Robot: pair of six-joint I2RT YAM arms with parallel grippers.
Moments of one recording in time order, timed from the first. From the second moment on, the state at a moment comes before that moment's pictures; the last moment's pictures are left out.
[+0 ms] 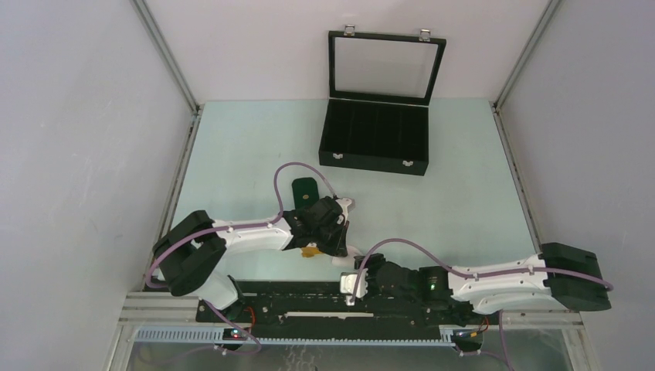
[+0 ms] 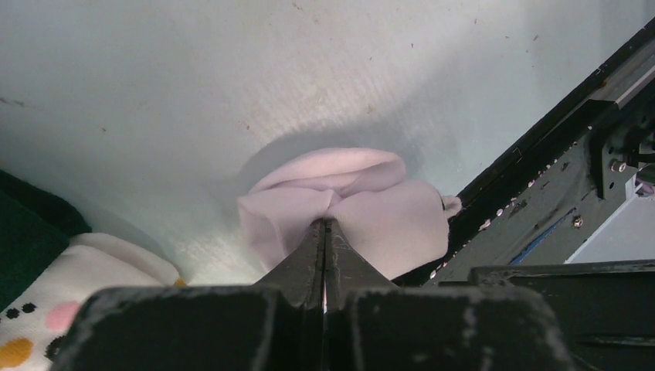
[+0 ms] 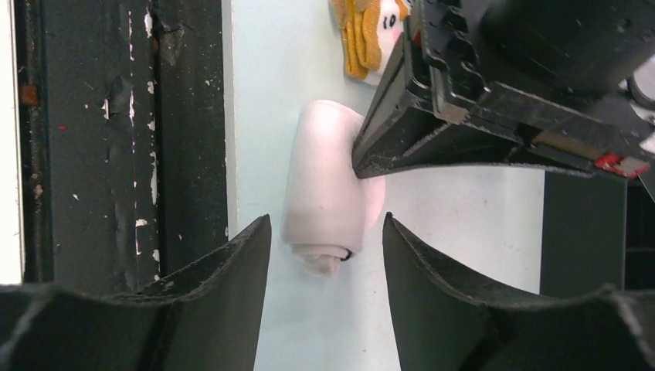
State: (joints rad) left arm -0.96 1.52 0.75 -0.16 0.19 -0.57; right arm 1.47 1.01 0.31 0.15 0.31 -0.51
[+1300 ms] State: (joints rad) left arm -0.96 1.51 0.75 -0.17 0.18 -0.57; right arm 1.46 1.37 0.38 0.35 0.41 -0.61
